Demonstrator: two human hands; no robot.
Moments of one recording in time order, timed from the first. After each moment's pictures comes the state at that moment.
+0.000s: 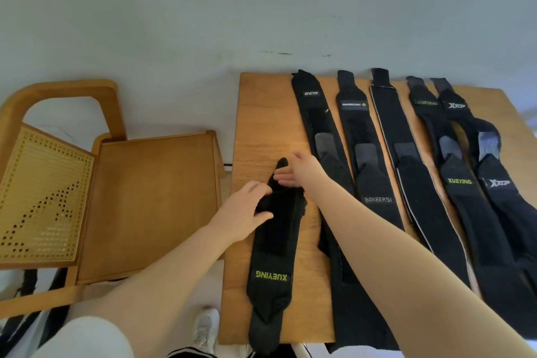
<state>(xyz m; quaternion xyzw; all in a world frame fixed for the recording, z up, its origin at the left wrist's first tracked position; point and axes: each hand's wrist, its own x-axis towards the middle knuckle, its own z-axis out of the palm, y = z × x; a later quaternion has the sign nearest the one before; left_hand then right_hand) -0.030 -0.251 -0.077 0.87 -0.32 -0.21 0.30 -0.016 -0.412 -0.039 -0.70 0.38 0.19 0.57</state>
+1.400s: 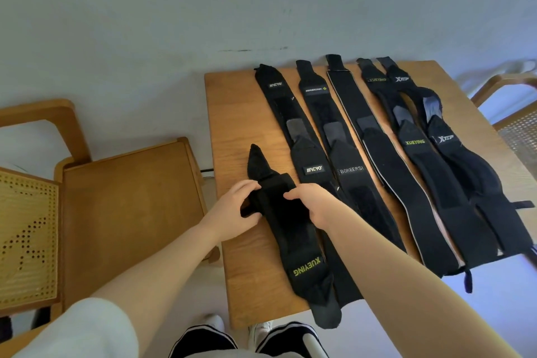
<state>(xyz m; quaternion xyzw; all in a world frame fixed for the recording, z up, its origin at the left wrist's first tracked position) -0.034 -0.235 -0.090 0.81 -0.38 -0.26 0.35 -0.108 -0.410 -0.051 -0.57 0.52 0.19 0.60</state>
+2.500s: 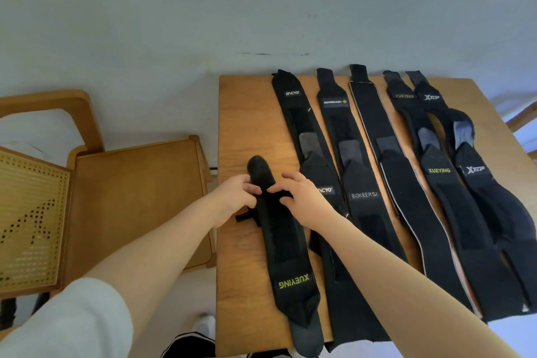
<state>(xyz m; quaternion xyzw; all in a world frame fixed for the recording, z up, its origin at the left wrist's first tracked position) 0.014 -0.274 -0.074 0.74 -0.05 -0.49 0.45 -0.076 -0.427 -0.057 -0.91 0.15 0.18 0.34</state>
